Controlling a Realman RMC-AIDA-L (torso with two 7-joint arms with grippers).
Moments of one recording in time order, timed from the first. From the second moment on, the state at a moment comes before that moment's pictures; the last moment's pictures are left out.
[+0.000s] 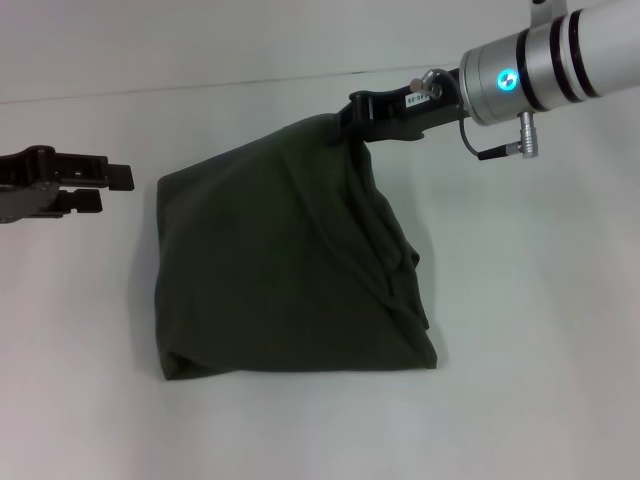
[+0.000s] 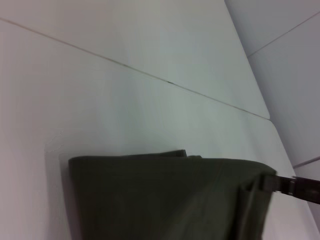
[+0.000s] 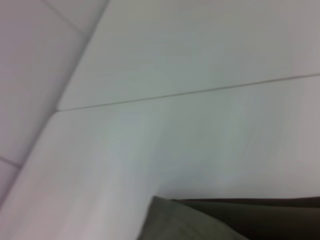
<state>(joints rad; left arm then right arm) -0.61 -2.06 -2.50 -1.16 -0.84 1.71 -2.68 0.87 2.07 -0.87 -0.73 -2.29 -1.20 2.61</state>
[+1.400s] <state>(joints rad) -0.61 -2.07 -2.50 -1.13 -0.86 1.71 -2.67 0.86 1.97 -0.92 -0.69 -2.29 -1.13 2.62</state>
